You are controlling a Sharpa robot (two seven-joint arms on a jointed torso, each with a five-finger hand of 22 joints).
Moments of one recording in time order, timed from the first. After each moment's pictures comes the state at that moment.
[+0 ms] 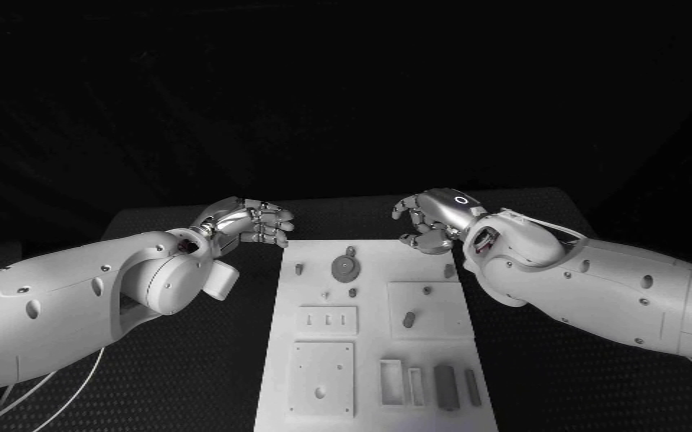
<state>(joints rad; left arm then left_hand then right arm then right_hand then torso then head) 1.33 -0.85 -0.15 1.40 -0.16 -0.18 0.21 1.05 -0.05 0.49 -0.28 0.05 0.85 0.18 0.33 0.49 1.18 0.12 0.10 0.18 1.04 0.07 0.39 0.74 0.04 1.02 -0.03 0.19 0.80 1.30 -0.79 -0.12 1.42 -1.58 -0.46 -0.12 1.08 -0.17 0.70 -0.24 0.05 0.83 0.12 0.23 0.51 1.12 0.03 1.16 1.12 1.29 -0.07 1.48 1.09 0.22 1.14 -0.06 1.05 1.31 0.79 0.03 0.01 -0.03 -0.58</state>
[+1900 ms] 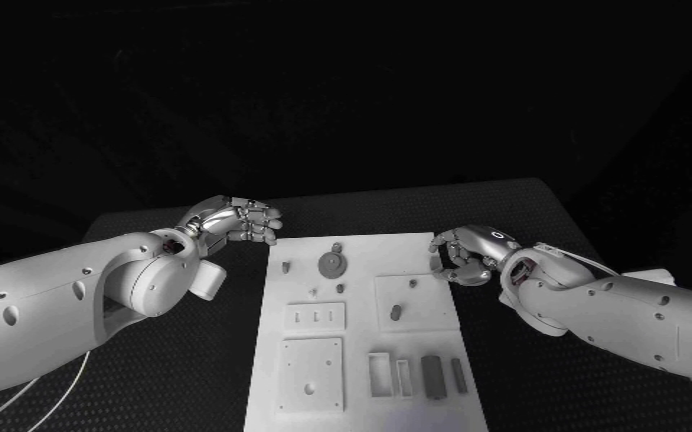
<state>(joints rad) 1.33 -0.85 -0.15 1.39 -0.16 -0.17 0.21 1.05 -0.05 0.49 -0.28 0.05 0.87 0.17 0.33 0.49 1.19 0.11 0.09 0.19 1.05 0.07 0.38 0.75 0.04 1.02 -0.03 0.18 0.81 1.16 -0.88 -0.15 1.28 -1.39 -0.48 0.06 1.07 -0.25 0.67 -0.15 0.05 0.84 0.14 0.23 0.50 1.07 0.05 1.15 1.11 1.18 -0.06 1.45 1.00 0.21 1.11 -0.02 1.03 1.31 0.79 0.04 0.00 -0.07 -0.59</state>
